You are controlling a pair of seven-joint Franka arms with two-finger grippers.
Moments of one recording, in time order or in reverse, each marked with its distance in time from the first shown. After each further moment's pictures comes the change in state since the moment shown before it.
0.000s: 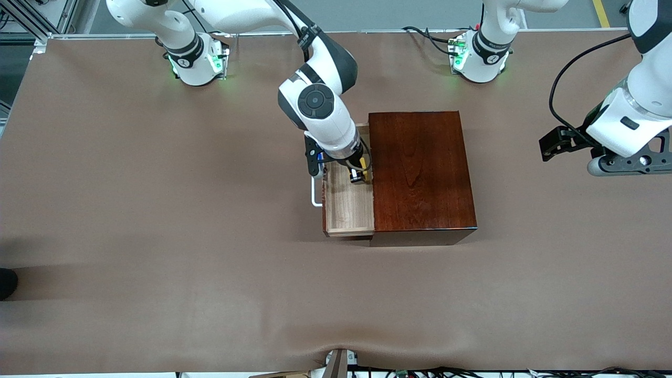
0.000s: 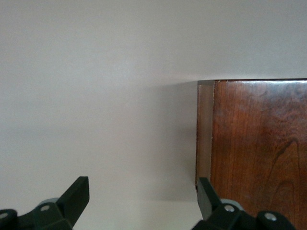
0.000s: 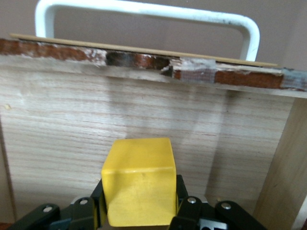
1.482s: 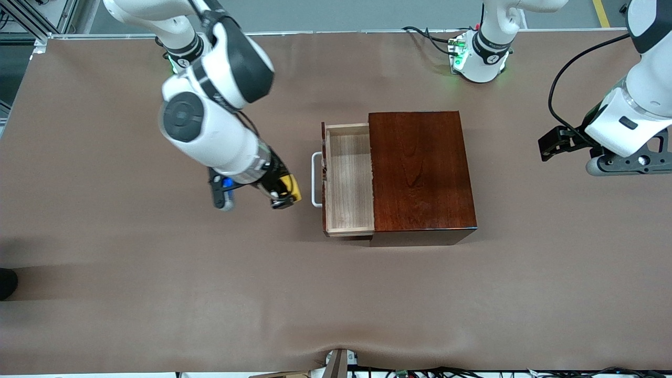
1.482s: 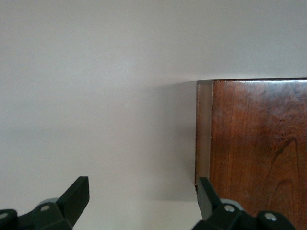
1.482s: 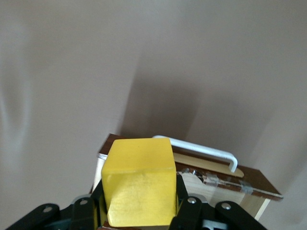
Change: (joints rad) left arm -0.001 0.000 -0.004 0.000 0.000 0.000 0.000; right arm -0.308 -0.161 -0.012 0.120 0.001 -0.360 -0.407
